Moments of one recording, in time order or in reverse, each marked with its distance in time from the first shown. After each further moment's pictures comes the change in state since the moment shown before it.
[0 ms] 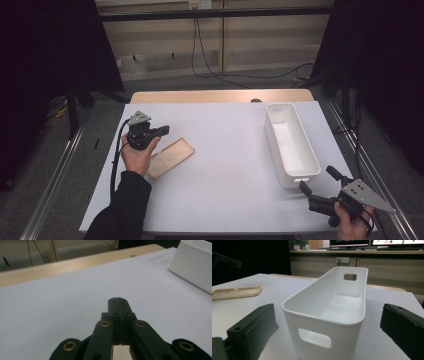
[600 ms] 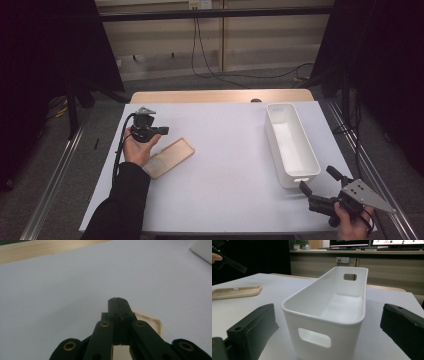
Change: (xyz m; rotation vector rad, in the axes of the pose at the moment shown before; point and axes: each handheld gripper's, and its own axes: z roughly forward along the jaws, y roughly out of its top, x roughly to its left) left arm 0.012 0.011 0.020 0.179 0.070 -0.033; right arm 0.000 0.000 0.000 0.001 -0.001 -0.003
